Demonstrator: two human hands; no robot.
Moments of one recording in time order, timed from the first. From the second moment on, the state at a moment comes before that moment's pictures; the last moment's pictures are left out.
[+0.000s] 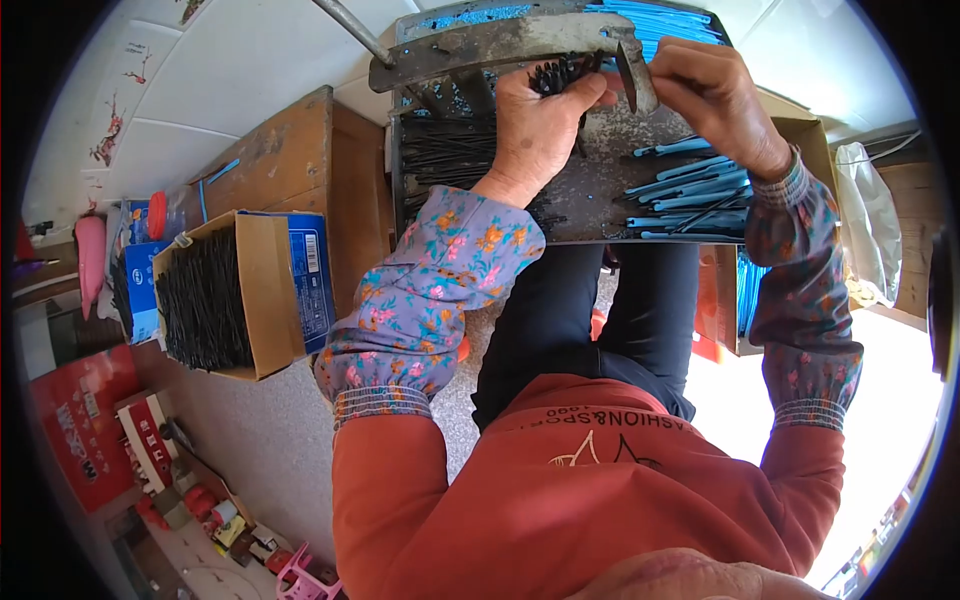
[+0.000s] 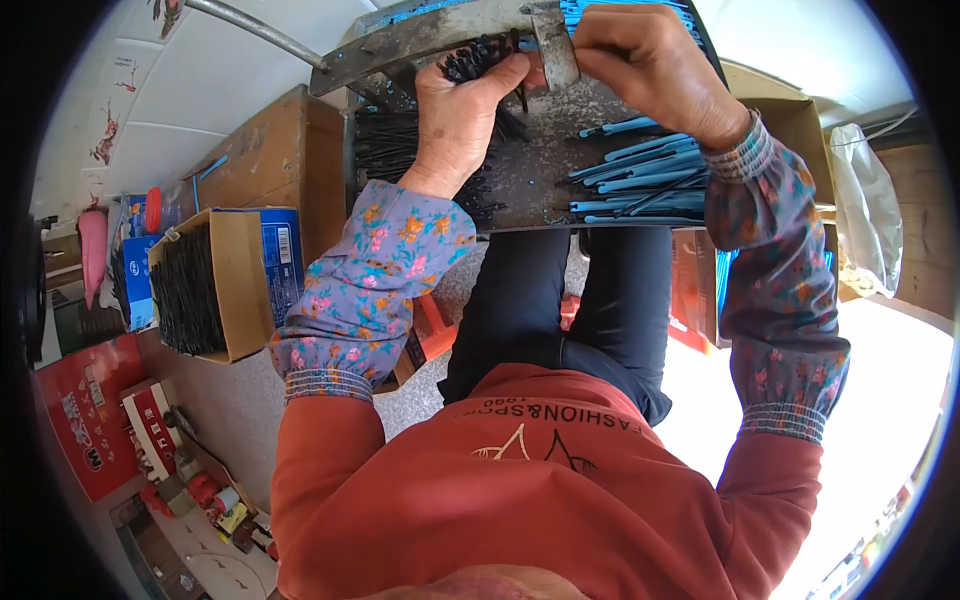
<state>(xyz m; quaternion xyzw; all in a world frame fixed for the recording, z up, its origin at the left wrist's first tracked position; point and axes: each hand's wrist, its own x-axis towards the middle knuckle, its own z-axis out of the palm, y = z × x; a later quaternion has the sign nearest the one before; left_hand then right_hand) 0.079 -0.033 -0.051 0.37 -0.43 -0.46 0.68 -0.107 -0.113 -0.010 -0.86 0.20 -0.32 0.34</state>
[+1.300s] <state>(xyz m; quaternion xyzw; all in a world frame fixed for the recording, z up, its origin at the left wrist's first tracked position) 0.076 -0.032 -0.044 0.38 -0.44 -0.45 0.68 -0.139 -0.125 -0.007 -0.88 0.23 -0.21 0.35</state>
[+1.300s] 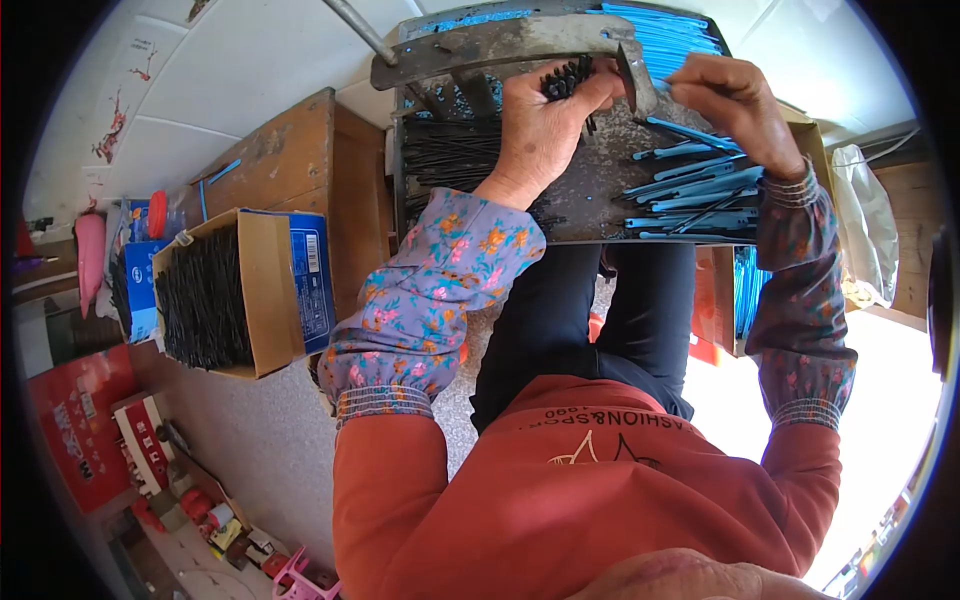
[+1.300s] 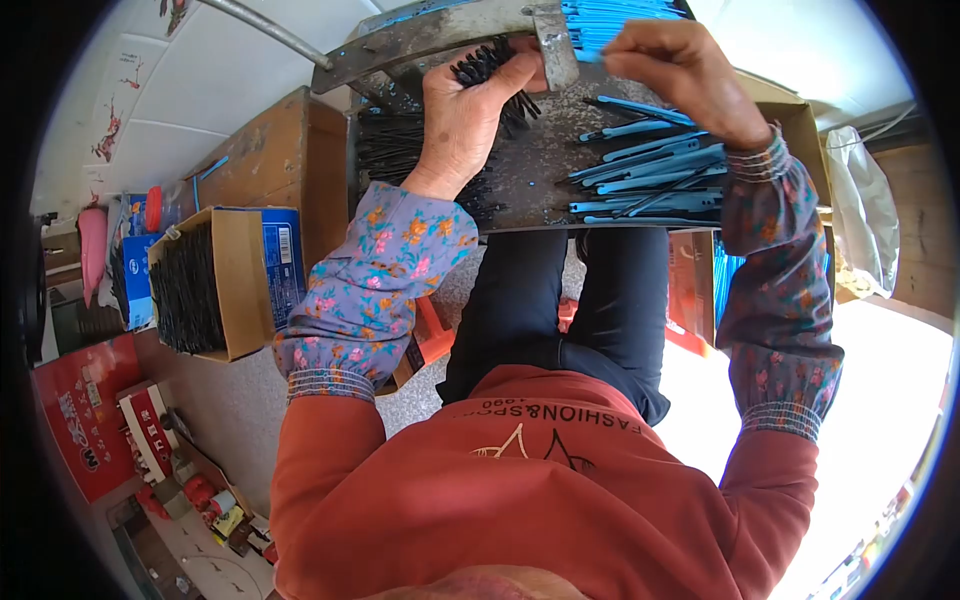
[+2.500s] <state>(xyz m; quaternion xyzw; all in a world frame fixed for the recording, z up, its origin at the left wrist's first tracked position) 0.077 -0.029 -0.042 0.39 -0.47 -0.44 0.65 -0.112 -0.097 -0.006 -0.74 0.28 -0.29 0.53</state>
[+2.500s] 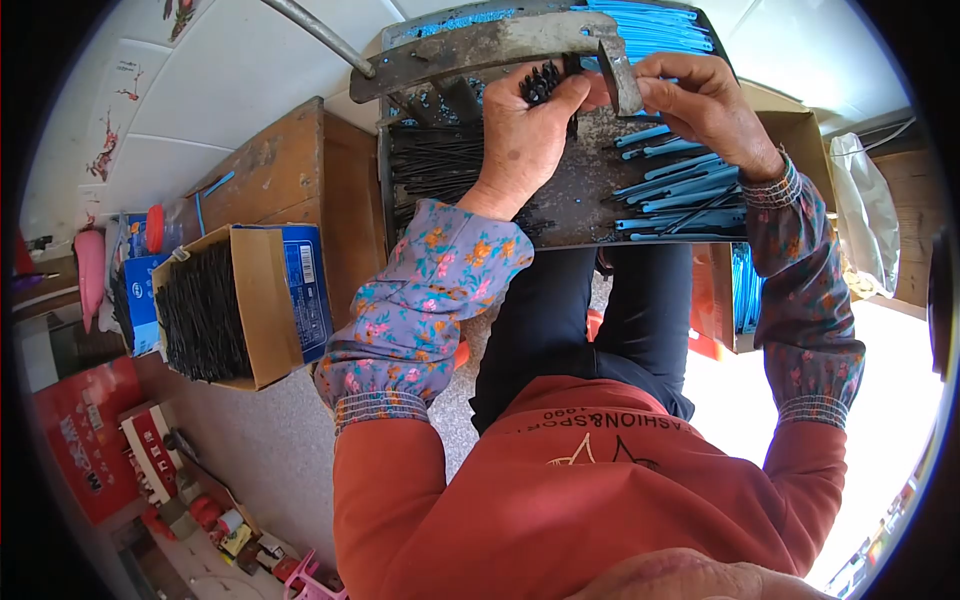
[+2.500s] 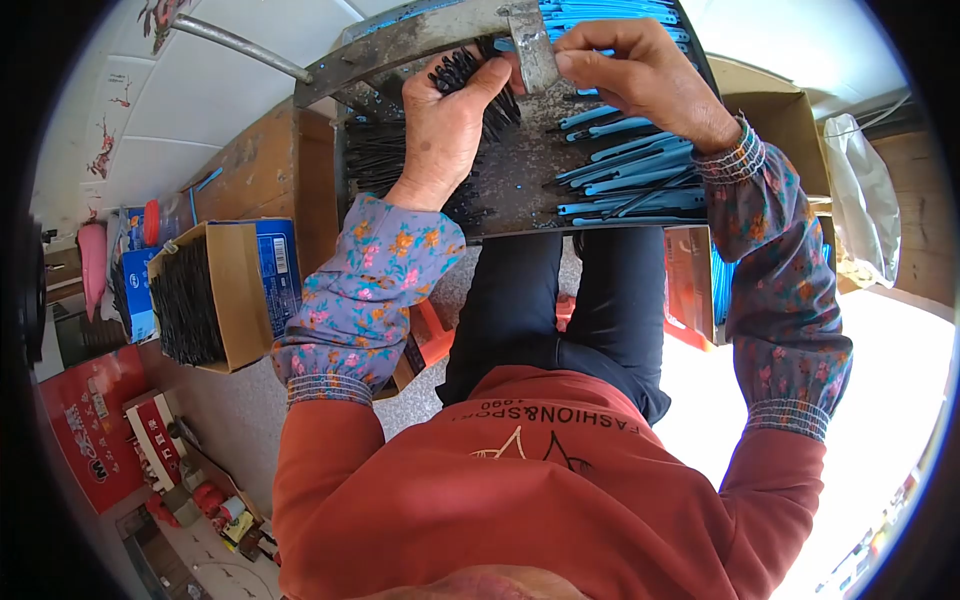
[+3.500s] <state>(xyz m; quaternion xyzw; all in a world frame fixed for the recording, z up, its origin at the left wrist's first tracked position) 0.073 -0.027 -0.042 0.39 -0.46 -0.42 0.67 -0.124 -0.110 -0.013 -0.90 0.26 -0.28 0.20</state>
